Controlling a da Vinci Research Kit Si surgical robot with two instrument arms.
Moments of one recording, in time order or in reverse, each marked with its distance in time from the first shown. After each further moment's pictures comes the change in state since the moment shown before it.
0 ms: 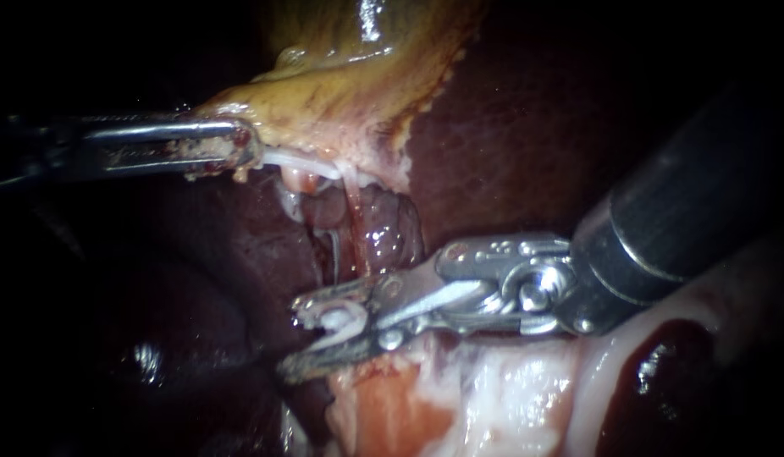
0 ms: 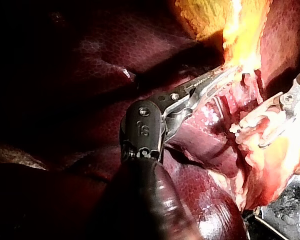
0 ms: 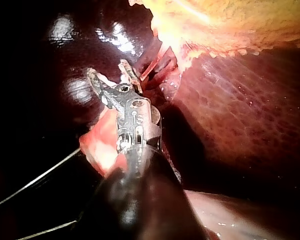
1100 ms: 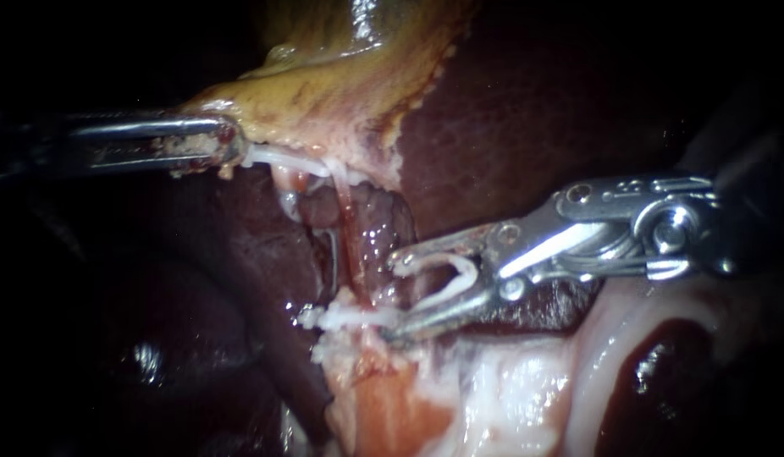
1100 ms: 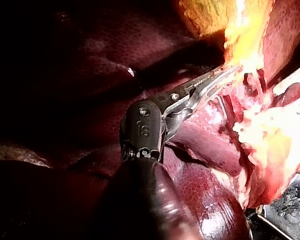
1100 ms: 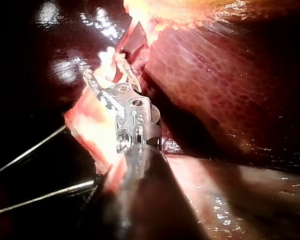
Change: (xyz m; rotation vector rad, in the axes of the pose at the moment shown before) right arm 0.000 0.001 -0.010 -0.022 0.021 -0.033; left arm 0.000 0.000 -0.001 -0.007 -0.001 -0.003
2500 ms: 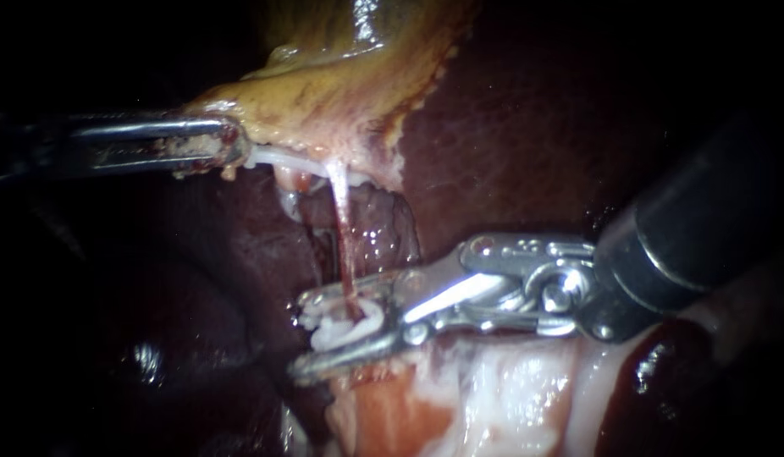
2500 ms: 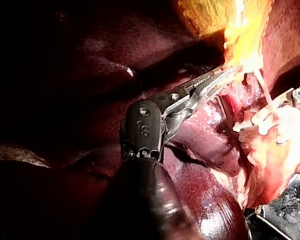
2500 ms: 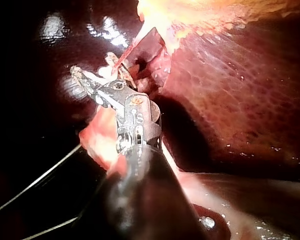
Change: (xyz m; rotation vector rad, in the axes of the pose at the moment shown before) right arm 0.000 -0.002 0.008 0.141 0.096 0.016; left arm 0.000 0.000 0.000 0.003 0.002 0.001
